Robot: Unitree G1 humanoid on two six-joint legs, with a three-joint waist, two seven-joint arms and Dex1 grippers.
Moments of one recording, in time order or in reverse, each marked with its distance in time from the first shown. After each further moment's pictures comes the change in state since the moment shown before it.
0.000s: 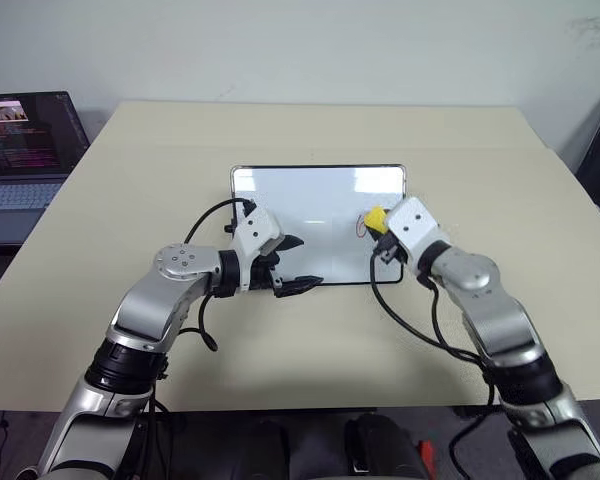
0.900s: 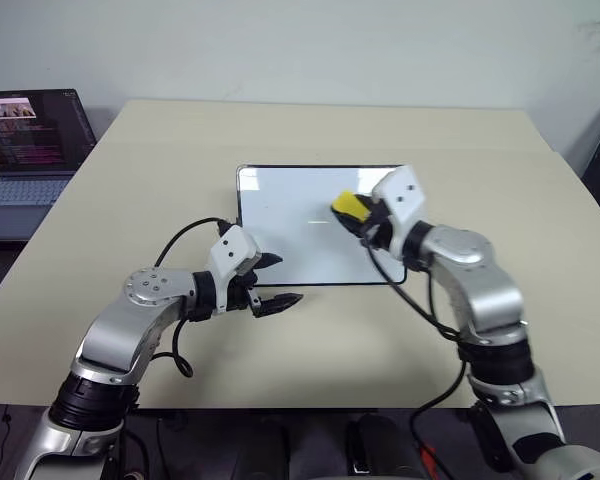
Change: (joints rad) left arm 0.150 0.074 0.086 -0.137 -0.053 0.041 0.022; right arm 0.035 0.095 -0.192 -0.237 0.198 0.295 0.257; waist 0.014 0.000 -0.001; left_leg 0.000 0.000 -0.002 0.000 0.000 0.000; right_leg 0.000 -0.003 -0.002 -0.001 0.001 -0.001
